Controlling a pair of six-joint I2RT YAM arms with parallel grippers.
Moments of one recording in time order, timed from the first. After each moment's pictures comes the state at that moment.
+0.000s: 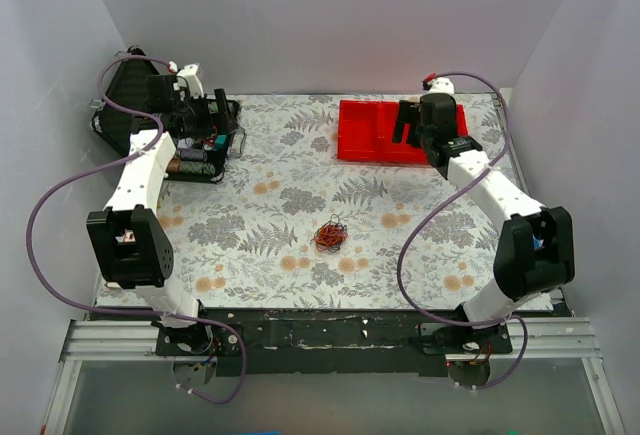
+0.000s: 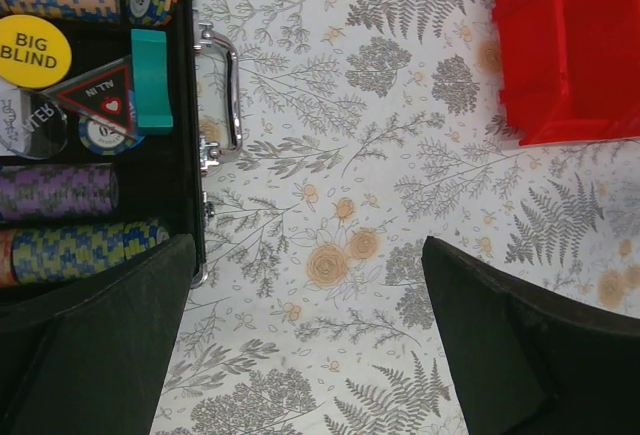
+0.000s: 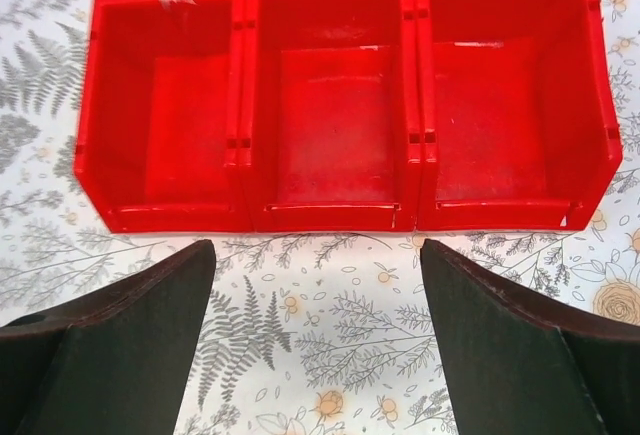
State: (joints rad) left arm 0.04 1.66 1.53 -0.52 0.34 -0.10; right arm 0.31 1.55 1.24 -0.19 0.23 0.26
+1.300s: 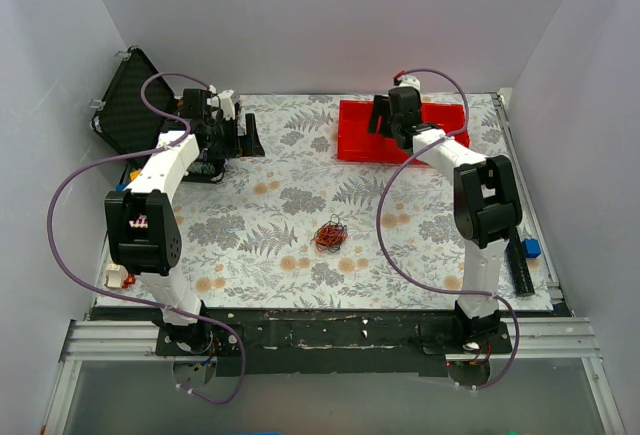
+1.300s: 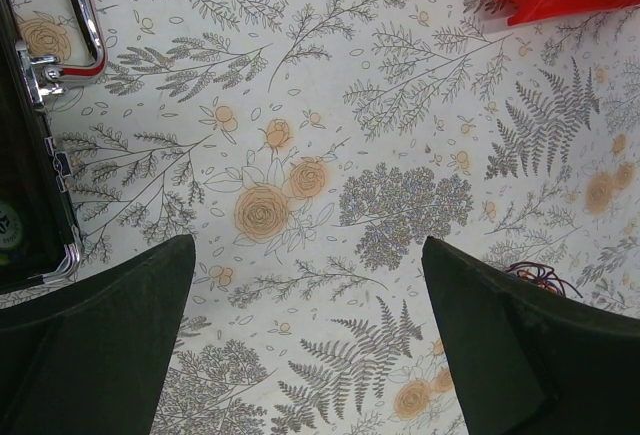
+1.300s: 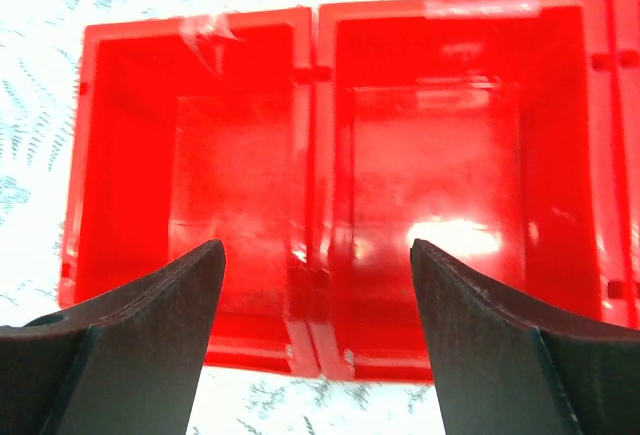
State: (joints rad) left arm -0.07 1.76 1.47 -0.58 0.42 -0.09; right arm 0.34 2.00 1.48 -0.04 0.19 0.34
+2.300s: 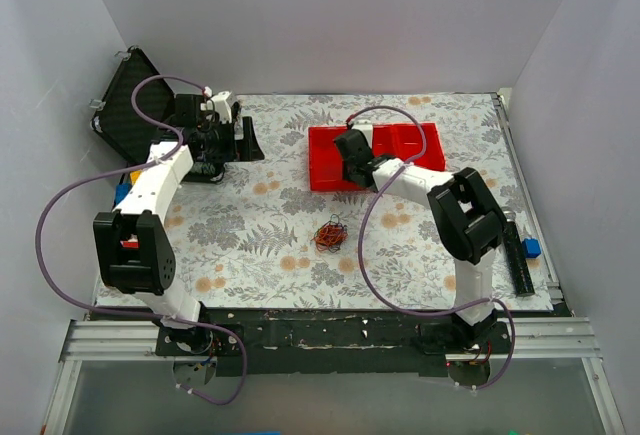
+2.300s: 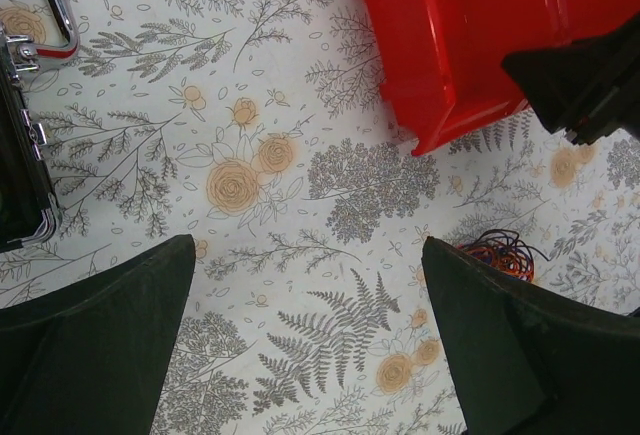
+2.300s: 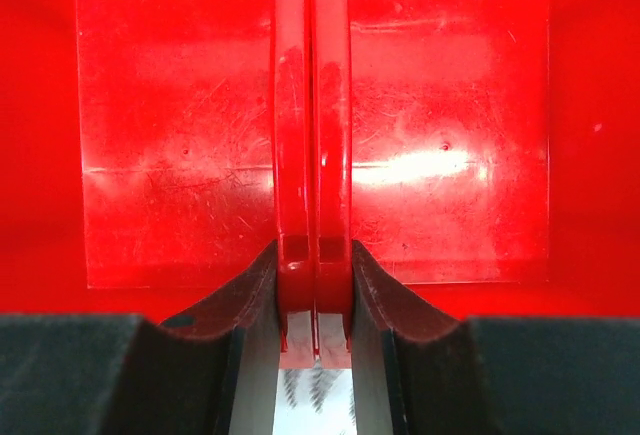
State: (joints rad) left arm -0.07 1.63 1.38 -0.57 0.46 -0.09; right arm 0.63 1.98 1.35 -0.17 0.43 0.42
